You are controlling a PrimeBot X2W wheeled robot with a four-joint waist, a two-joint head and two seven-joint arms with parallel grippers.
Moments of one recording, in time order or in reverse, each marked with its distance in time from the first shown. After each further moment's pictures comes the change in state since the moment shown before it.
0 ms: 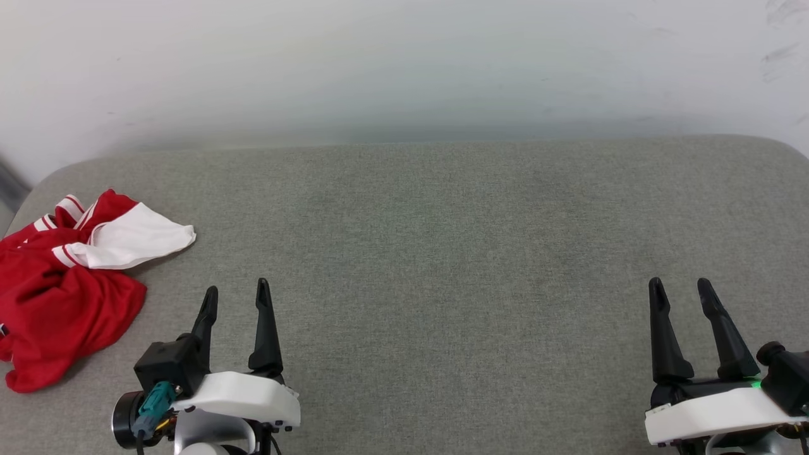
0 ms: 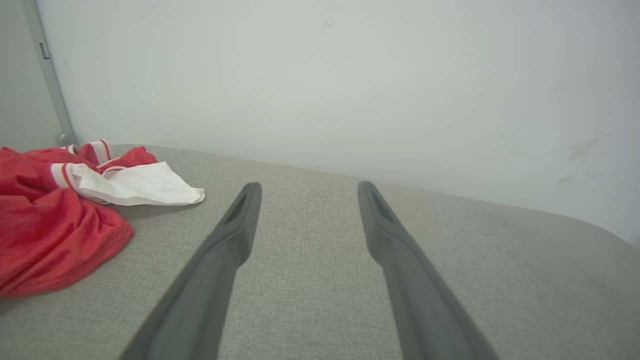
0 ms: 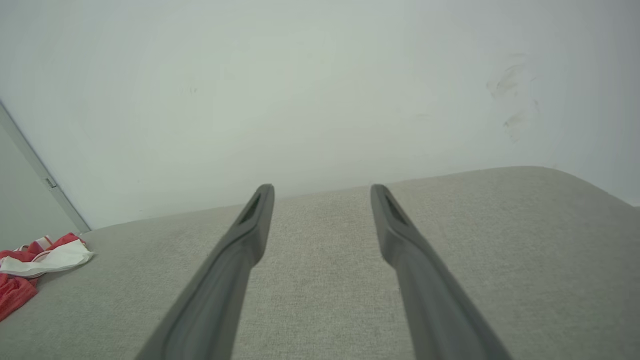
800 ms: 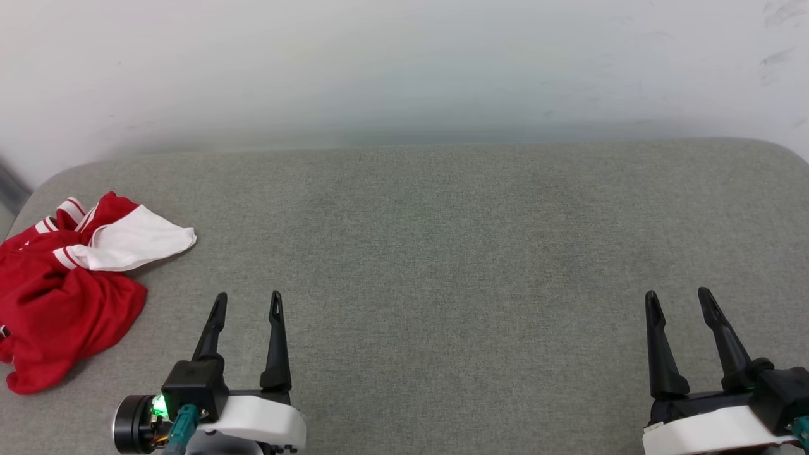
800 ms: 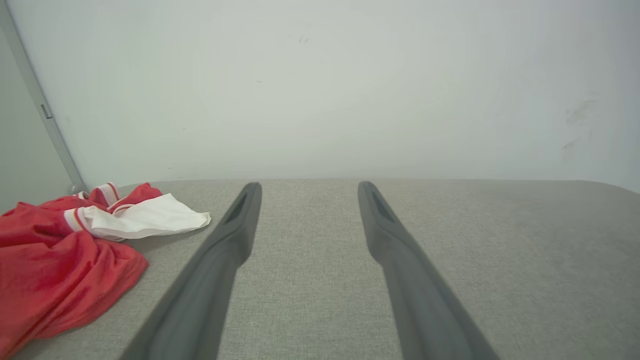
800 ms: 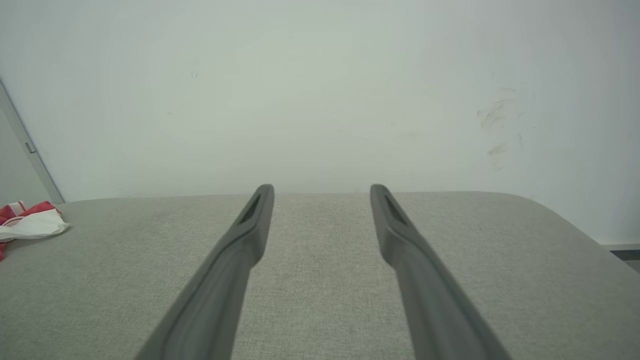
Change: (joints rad) left arm 0.045 -0.024 0.021 -0.012 0.201 -0.064 -0.048; right arm 0.038 0.000 0.000 -0.020 -0.151 0.000 -0.049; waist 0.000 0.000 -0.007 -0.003
